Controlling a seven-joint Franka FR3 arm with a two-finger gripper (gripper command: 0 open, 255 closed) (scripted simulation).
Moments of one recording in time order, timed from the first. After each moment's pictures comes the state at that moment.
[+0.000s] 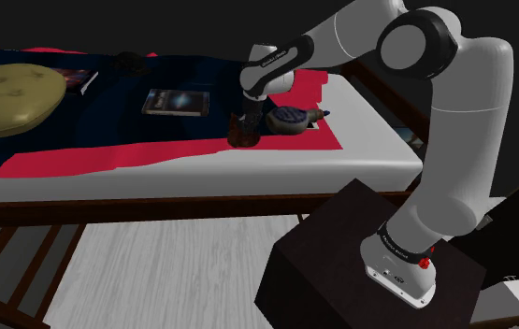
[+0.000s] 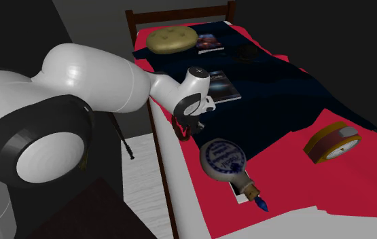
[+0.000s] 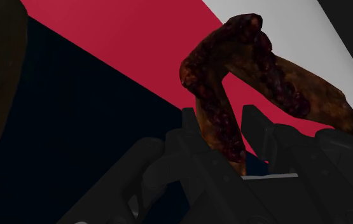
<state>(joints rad) 0.08 0.47 -0.03 -1.85 0.19 2.31 -0.26</state>
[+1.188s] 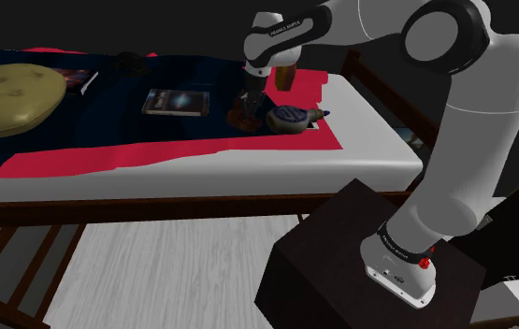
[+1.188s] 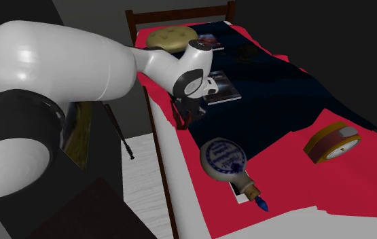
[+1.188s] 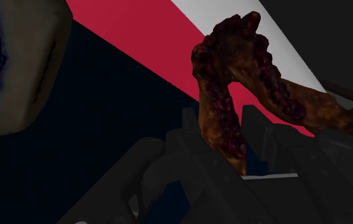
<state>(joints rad) 0.09 0.35 -0.04 -1.79 0.16 2.13 -0.23</state>
